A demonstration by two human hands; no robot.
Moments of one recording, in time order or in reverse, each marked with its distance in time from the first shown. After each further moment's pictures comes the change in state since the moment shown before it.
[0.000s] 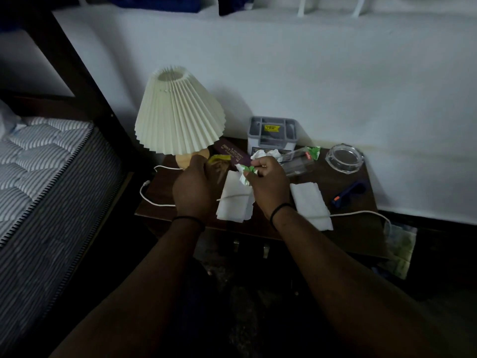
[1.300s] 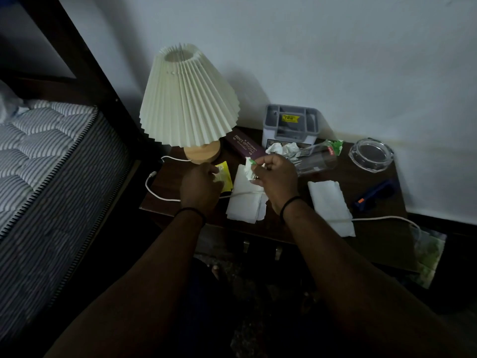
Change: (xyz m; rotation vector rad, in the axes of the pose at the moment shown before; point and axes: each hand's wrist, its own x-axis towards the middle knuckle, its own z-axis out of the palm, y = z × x) left_hand 0.016 -0.043 0.032 -0.035 -0.346 -0.260; right_hand 0.029 0.022 0.027 0.251 -0.123 0.205
